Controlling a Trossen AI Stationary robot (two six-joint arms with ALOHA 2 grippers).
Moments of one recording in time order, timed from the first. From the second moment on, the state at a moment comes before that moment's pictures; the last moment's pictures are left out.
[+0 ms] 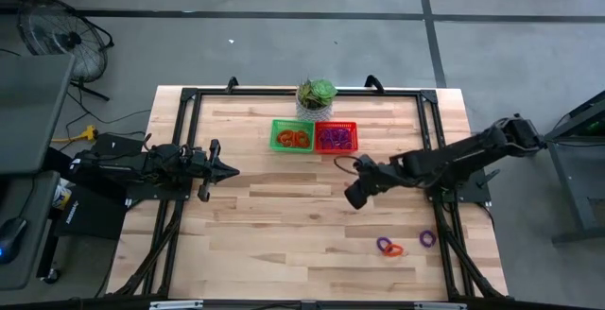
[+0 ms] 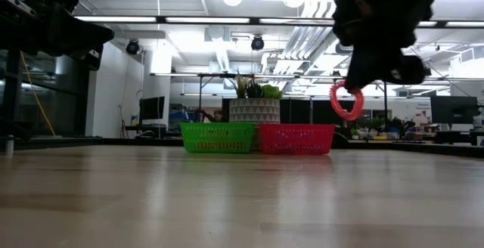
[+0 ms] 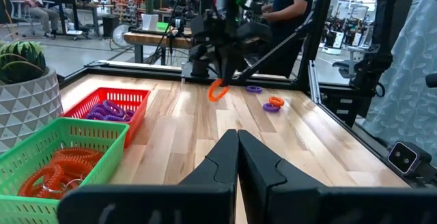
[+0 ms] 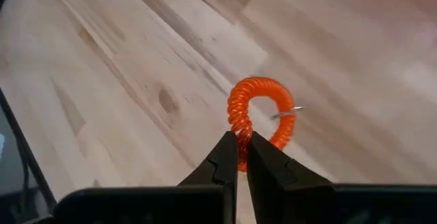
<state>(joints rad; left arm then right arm) -0.07 0.01 0.01 0.00 0.01 -0.10 0.21 1.31 0.77 -0.41 0.12 1.13</state>
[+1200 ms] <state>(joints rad) -0.07 0.01 0.01 0.00 0.01 -0.10 -0.07 1.72 1.35 -0.63 0.31 -0.03</state>
